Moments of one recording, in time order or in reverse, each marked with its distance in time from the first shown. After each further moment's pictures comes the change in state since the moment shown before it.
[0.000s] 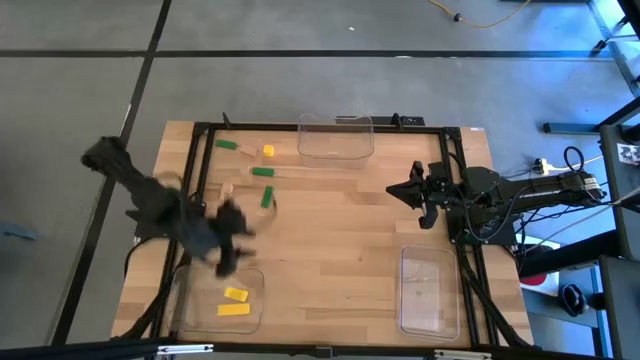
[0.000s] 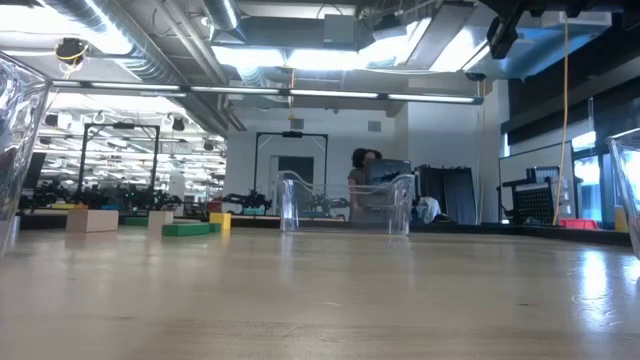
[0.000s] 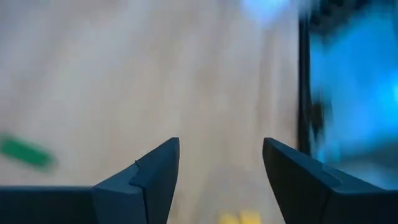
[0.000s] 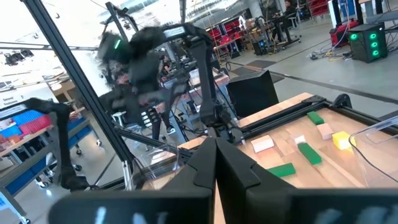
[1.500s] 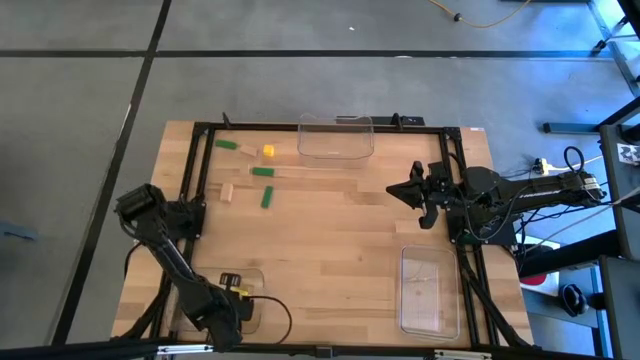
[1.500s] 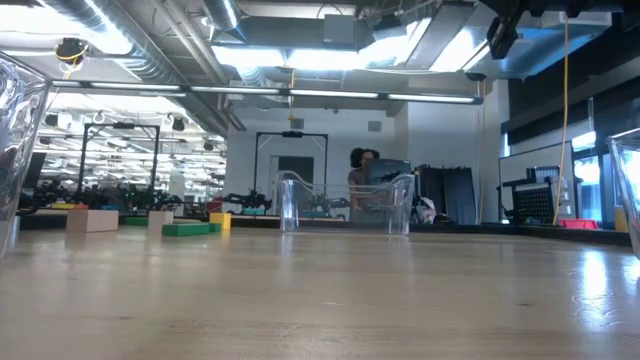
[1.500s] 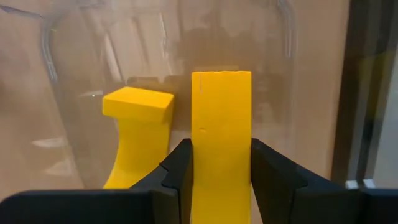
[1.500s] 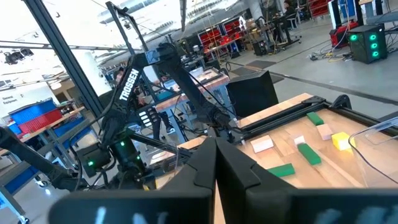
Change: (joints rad) left arm -0.328 0.703 0.000 0.057 0.388 -0.117; right arm 0.000 0.000 0.000 0.000 0.000 -0.007
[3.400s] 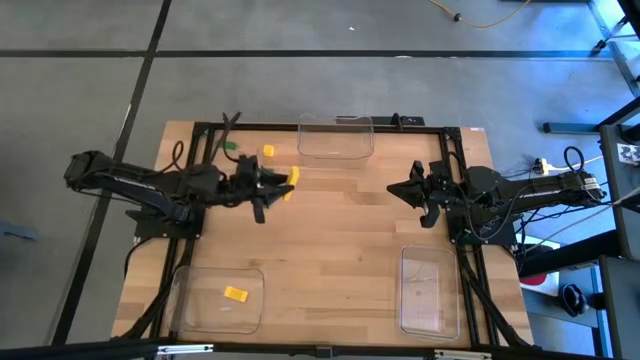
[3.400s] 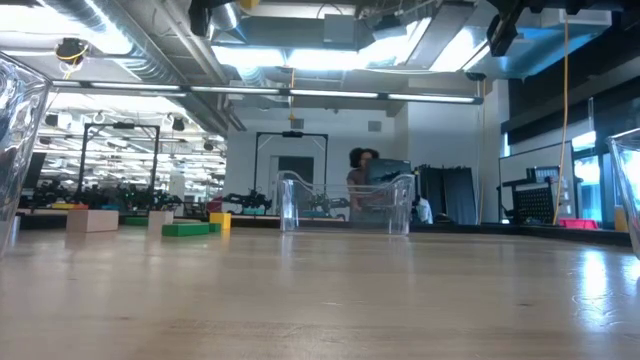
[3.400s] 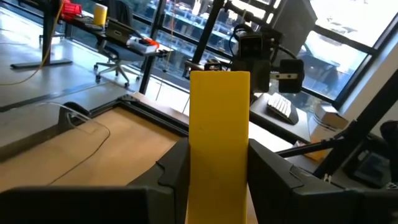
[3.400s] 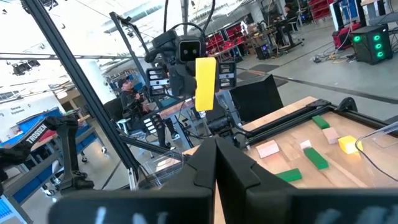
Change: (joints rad) left arm 0.813 -0.842 -0.455 1.065 -0.339 0.500; right arm 0.000 0.000 0.000 0.030 0.000 0.026
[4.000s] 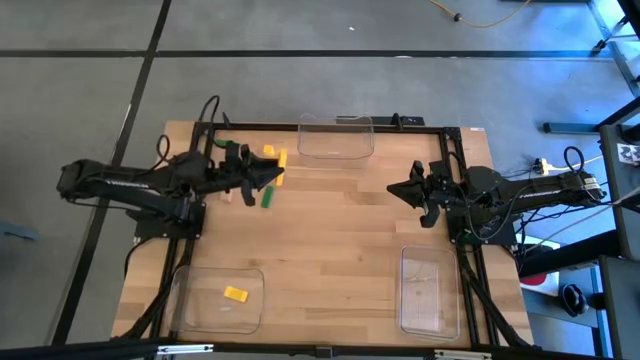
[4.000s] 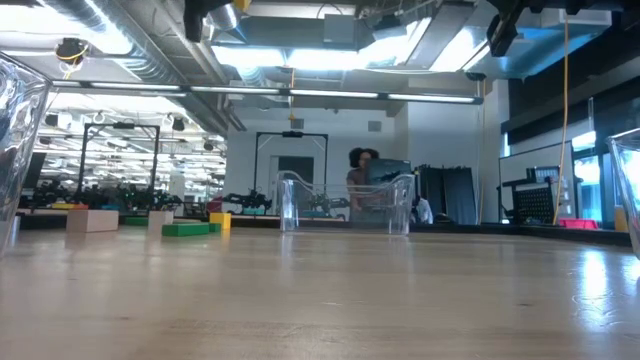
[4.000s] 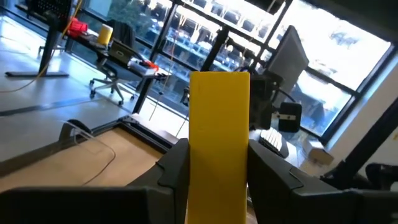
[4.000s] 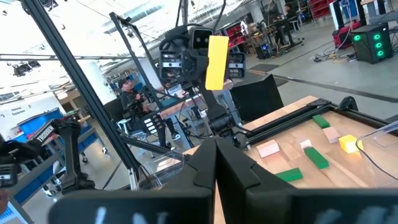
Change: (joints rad) left arm 0.146 -0.114 -0.064 0.059 0.120 -0.066; right arm 0.000 0.000 0.000 0.000 0.000 0.007
